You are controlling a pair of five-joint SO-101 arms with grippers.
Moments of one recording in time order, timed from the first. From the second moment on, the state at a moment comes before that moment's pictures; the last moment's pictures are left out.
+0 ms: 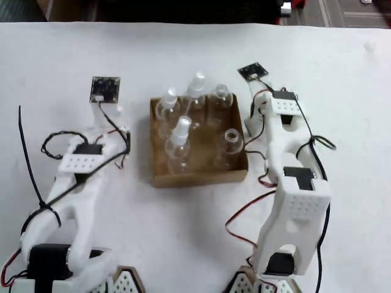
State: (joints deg) left arm -5.2 -16.3 51.4 28.3 1.7; right arm 1.1 30.2 -4.9 58.6 30.4
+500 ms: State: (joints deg) left arm -5.2 -16.3 51.4 28.3 1.7; right arm 1.6 30.7 -5.5 57.1 28.0
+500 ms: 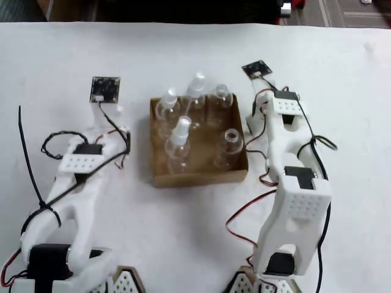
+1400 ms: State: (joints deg) left arm -5.2 -16.3 51.4 28.3 1.7; right arm 8.4 30.7 -5.5 54.0 15.0
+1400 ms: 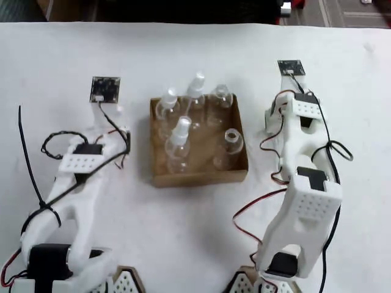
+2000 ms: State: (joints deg) left arm -5.2 -16.3 51.4 28.3 1.7; right arm 8.4 30.7 -5.5 54.0 14.6
